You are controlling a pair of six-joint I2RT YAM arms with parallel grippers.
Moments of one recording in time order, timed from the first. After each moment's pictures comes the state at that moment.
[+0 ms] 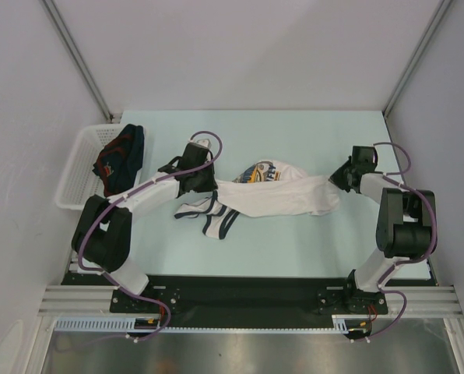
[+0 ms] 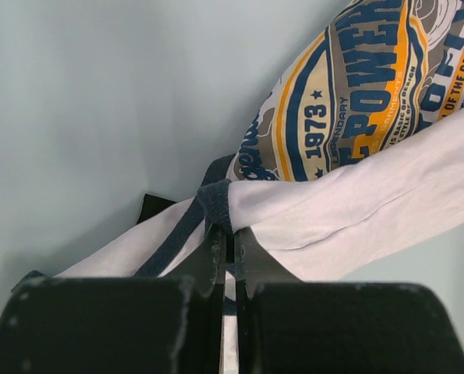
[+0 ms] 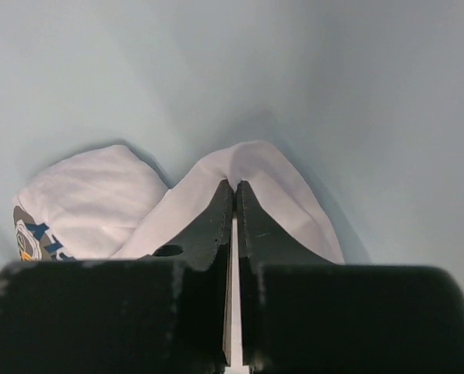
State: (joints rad) left arm -0.48 1.62 1.07 -0.31 0.00 -0.50; right arm -0.08 1.69 0.92 -0.07 -0.07 0.73
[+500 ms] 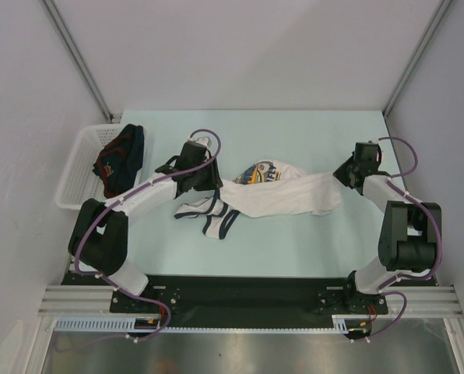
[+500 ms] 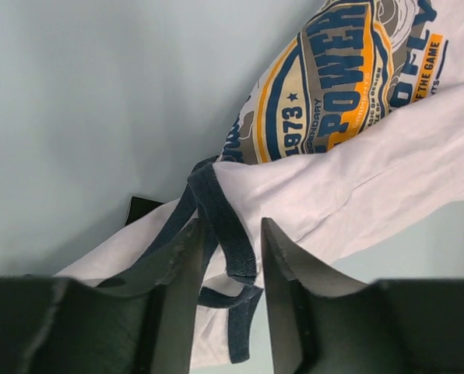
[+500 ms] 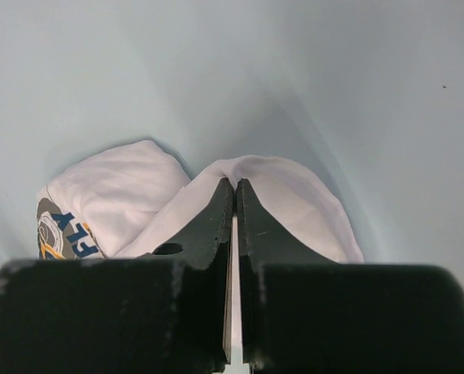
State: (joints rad) left arm -0.47 1.59 1.07 -0.30 0.04 -0.49; right arm -0.07 1.57 0.92 -0.10 0.00 0.70
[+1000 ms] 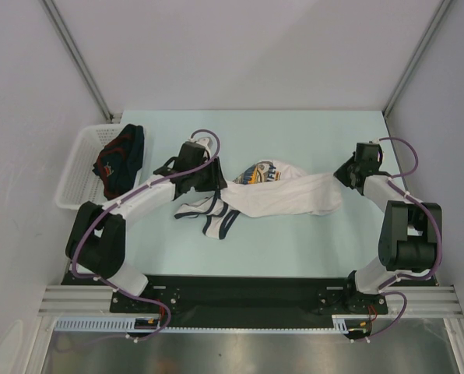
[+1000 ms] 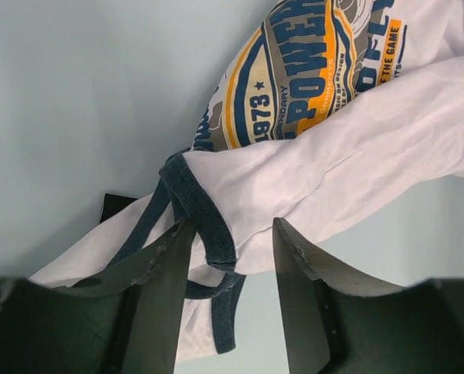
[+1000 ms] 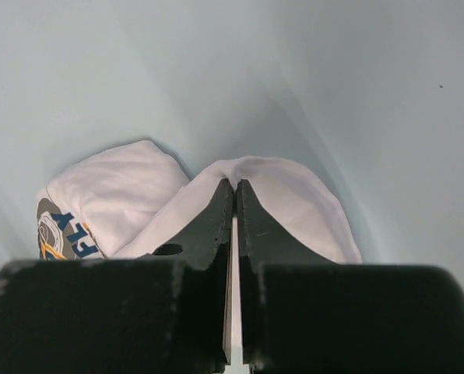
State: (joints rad) left arm -0.47 1.56 1.05 -0.28 0.12 -0.49; right arm -0.08 1.57 0.92 -0.10 -0.01 0.70
